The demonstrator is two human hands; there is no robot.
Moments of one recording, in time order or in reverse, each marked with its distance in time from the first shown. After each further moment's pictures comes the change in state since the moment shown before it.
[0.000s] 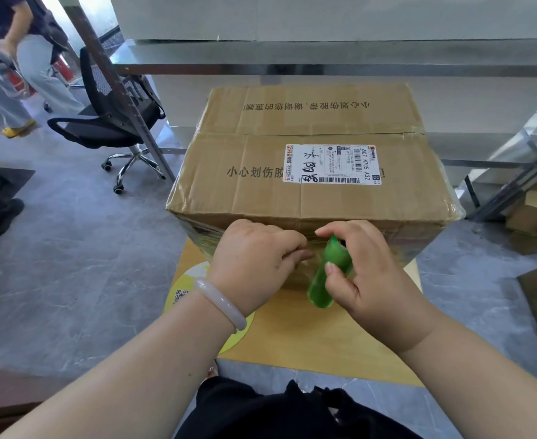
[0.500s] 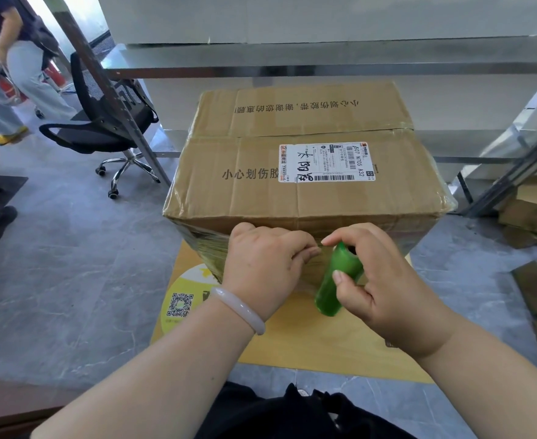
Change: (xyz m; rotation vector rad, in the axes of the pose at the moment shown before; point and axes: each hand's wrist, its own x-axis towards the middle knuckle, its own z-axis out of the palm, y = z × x) left_hand 0.001 0.021 0.015 0.024 0.097 -0.105; right_hand -0.010 0.000 -0.020 0.013 -0.035 -0.054
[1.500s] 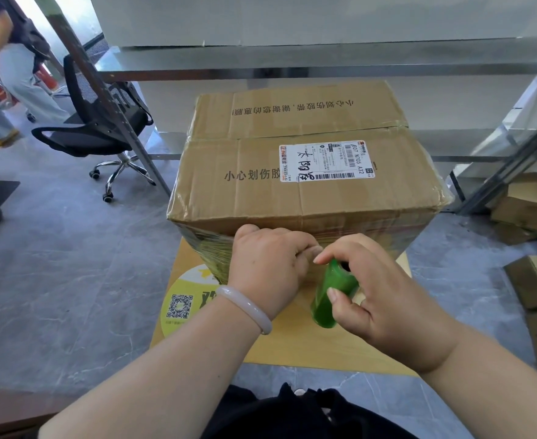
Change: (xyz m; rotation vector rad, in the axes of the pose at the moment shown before) left_hand 0.001 0.012 -0.006 -0.075 -0.115 -0.110; right_hand -0.010 -0.020 0.000 -0.005 -0.046 -0.047
